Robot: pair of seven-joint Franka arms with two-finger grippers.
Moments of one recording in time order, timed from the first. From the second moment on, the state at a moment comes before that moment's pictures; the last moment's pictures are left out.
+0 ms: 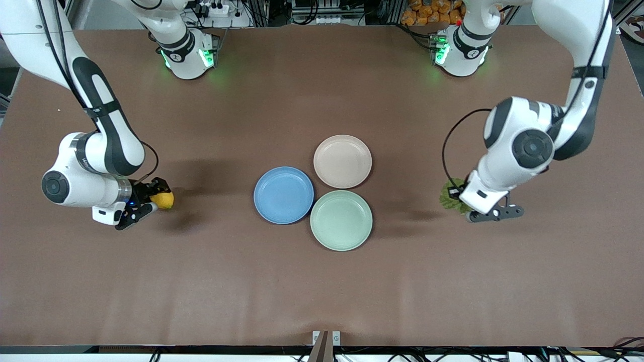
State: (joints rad) left arm -0.05 0.38 -0.18 -1.84 0.10 2.12 -0.37; right arm -0.18 0.48 0.14 -1.93 0.06 2.15 -0.60
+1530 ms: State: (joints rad) left arm 0.01 0.19 -0.20 -1.51 0.10 1.76 -0.32; right arm -0.15 0.44 0.14 -1.55 0.06 1.76 -0.58
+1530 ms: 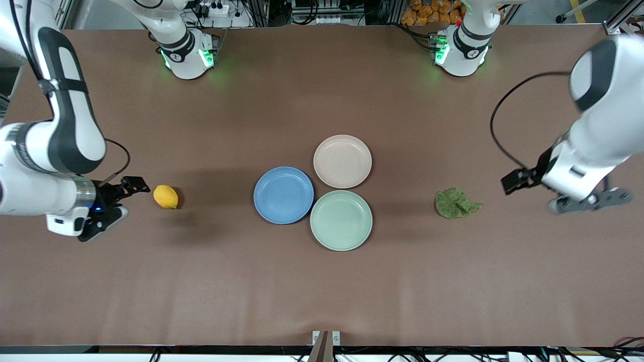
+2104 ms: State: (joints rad) left arm 0.01 0.09 -0.21 -1.51 0.09 1.71 -0.30; right arm -0.05 0.31 0.13 -1.36 0.00 1.55 -0.23
